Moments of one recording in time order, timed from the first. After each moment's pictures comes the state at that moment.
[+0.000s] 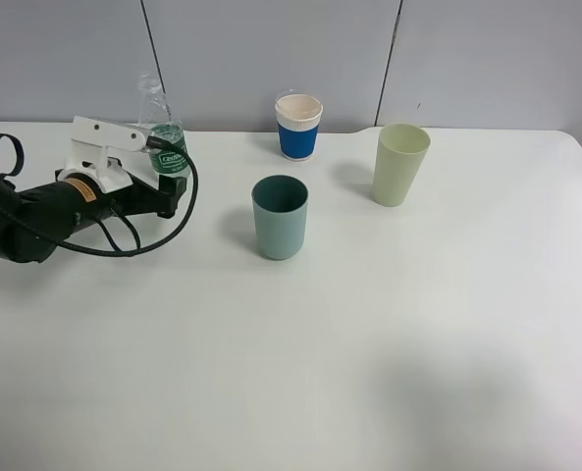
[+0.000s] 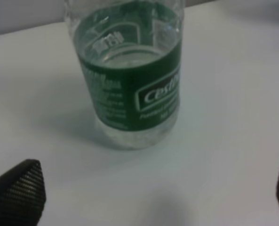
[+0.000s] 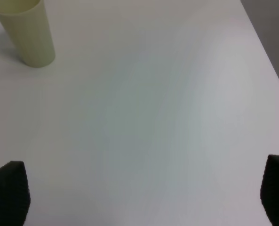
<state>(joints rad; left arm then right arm) -0.22 1.99 -0.63 0.02 -0.92 0.02 -0.05 0.00 -0.50 -0.02 1.05 -0.03</state>
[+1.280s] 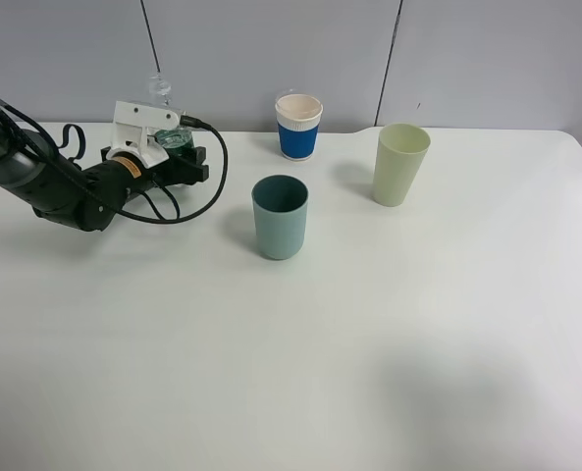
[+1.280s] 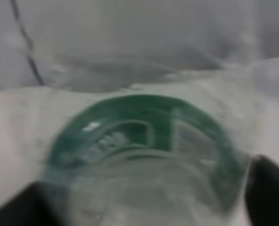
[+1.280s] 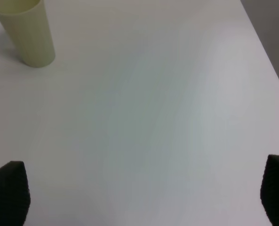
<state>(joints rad) -0.22 2.23 -0.95 0.05 -0.96 -0.03 -0.05 0.00 -0.50 -0.02 1.05 -0.03</state>
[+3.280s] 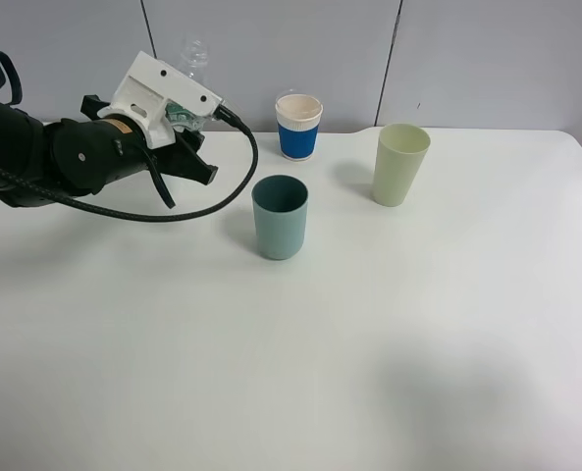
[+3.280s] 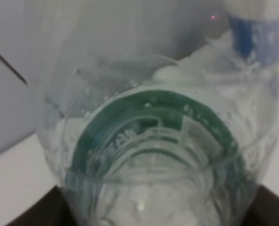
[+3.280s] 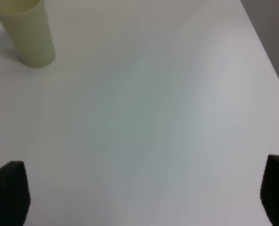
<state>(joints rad) -0.49 1.79 -0.77 -0.55 -0.64 0.78 -0.05 0.00 -0.50 -0.02 1.05 -0.03</state>
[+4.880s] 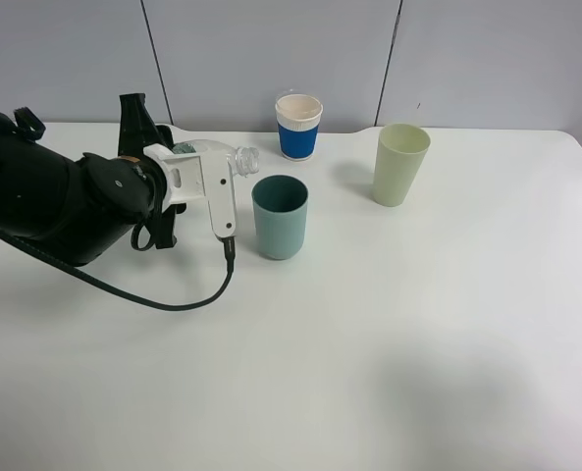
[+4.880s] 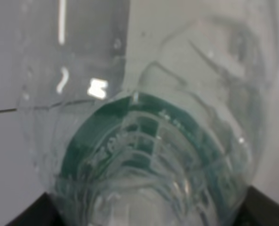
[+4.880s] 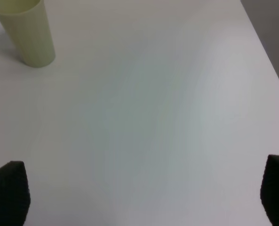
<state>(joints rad) -0.72 1.78 -0.73 -1.23 -0.84 2.17 -0.05 0.00 -0.50 -0.02 1.05 -0.03</state>
